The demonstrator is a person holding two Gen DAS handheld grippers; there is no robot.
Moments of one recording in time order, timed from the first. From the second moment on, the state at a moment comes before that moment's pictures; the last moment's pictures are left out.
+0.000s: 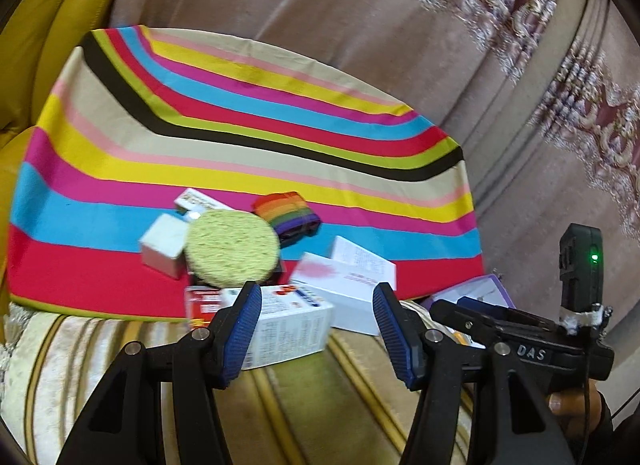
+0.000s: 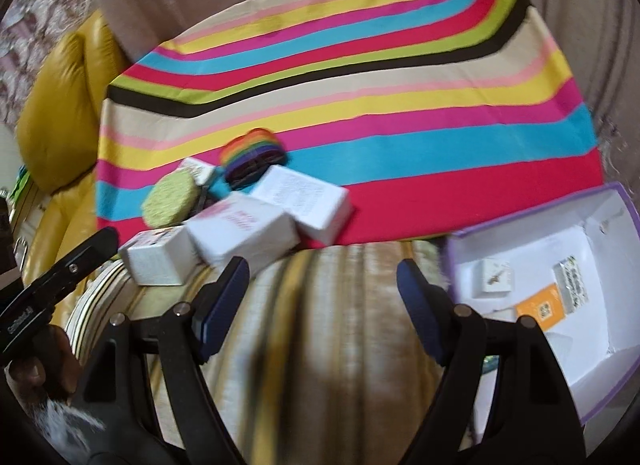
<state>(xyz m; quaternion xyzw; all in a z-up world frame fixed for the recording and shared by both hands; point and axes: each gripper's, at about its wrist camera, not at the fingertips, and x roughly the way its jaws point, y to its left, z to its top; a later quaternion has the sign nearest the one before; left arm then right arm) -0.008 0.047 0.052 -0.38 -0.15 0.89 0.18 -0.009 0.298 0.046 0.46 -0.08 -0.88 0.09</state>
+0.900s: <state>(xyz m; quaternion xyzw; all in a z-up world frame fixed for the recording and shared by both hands) -0.005 -0.046 0.034 -0.36 -0.21 0.90 0.10 -0.019 0.158 0.040 0.48 0.00 -0.85 0.21</state>
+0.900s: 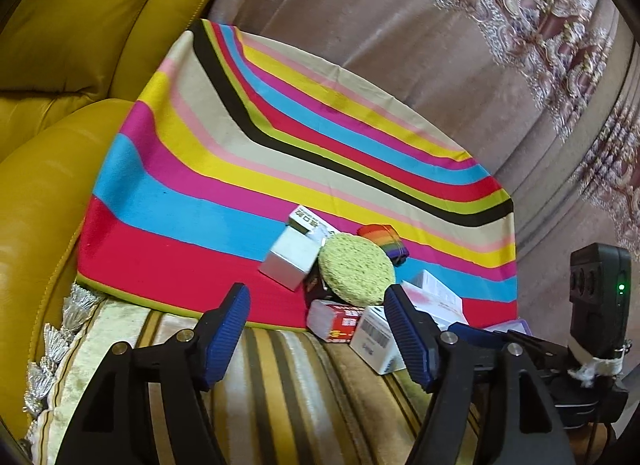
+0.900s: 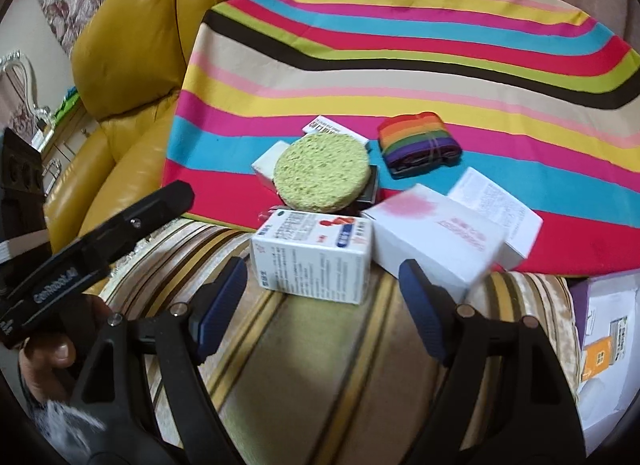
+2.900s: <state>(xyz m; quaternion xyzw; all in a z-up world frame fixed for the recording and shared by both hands) -0.106 0.069 0.006 -0.48 0.02 0.87 0.07 -0.032 0.294 0.048 0.40 -0.13 -0.90 0.13</state>
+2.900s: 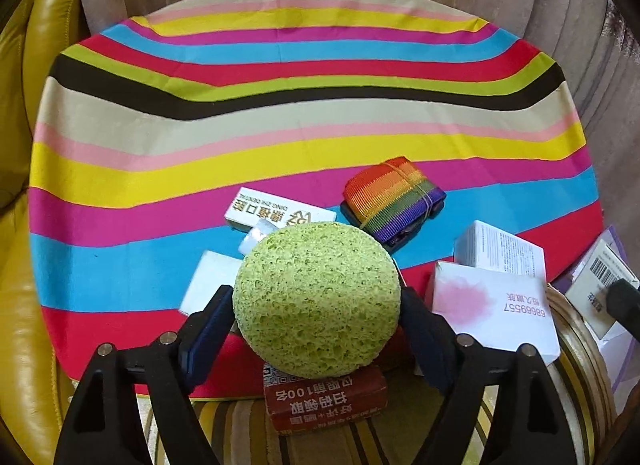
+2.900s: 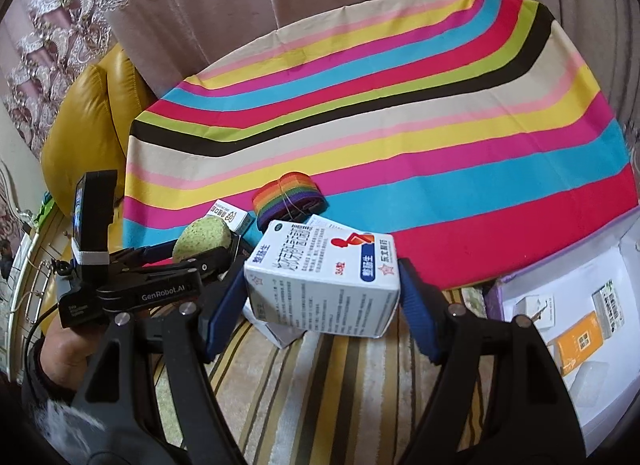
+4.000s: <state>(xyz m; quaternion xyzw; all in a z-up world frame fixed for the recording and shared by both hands) -0.034 0.224 0.057 -0.40 0.08 0.89 0.22 0.022 0.426 0.032 0.41 -0.23 -0.88 0.02</state>
